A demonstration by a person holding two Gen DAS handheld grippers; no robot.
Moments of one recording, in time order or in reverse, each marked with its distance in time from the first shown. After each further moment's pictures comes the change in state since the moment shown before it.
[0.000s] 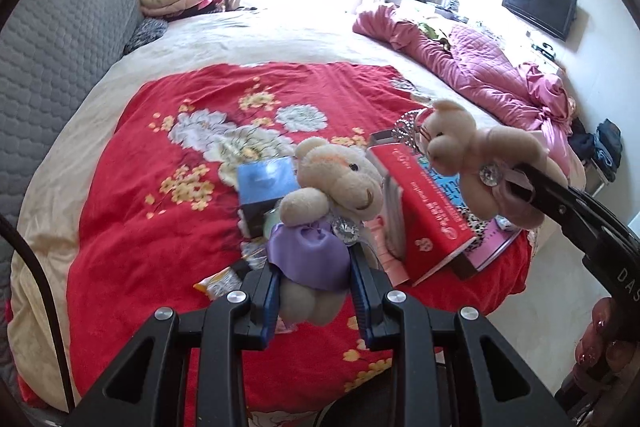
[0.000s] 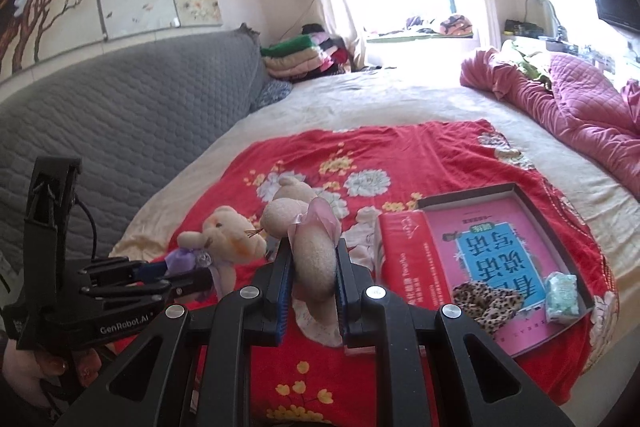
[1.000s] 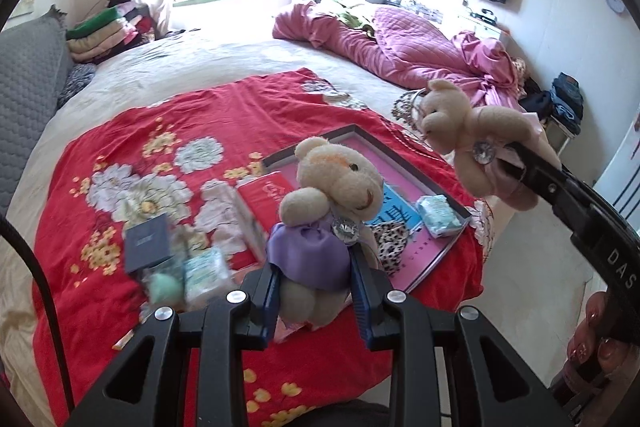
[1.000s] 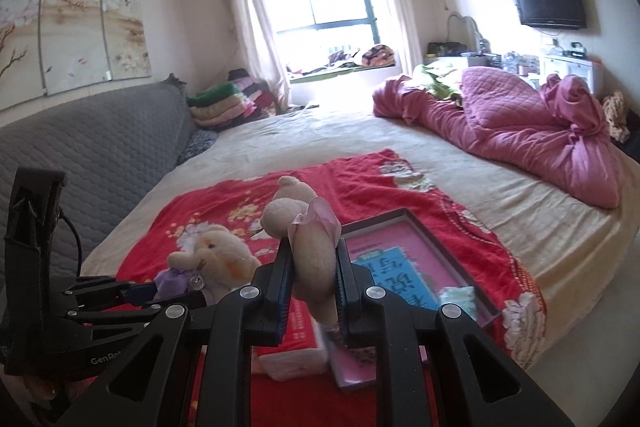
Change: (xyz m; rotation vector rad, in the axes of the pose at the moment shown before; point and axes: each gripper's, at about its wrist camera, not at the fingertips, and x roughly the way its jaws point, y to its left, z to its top) left arm 0.036 -0.133 0.037 0.199 0.000 -0.130; right arm -0.070 -0.104 0.004 0.125 -0.146 -0.252
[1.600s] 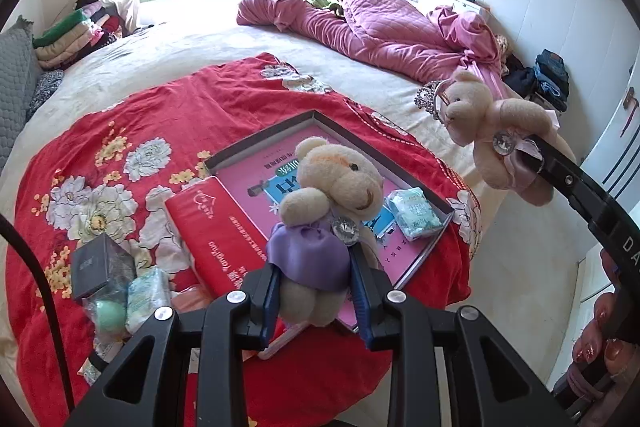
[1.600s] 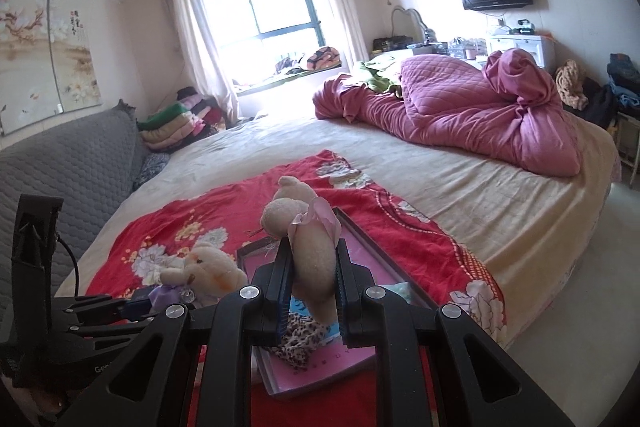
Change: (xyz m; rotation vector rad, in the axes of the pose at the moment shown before) left arm 0.057 -0.045 0.015 0.058 0.060 -0.056; right arm 0.004 -0.073 -0.009 0.119 -0.014 -0.125
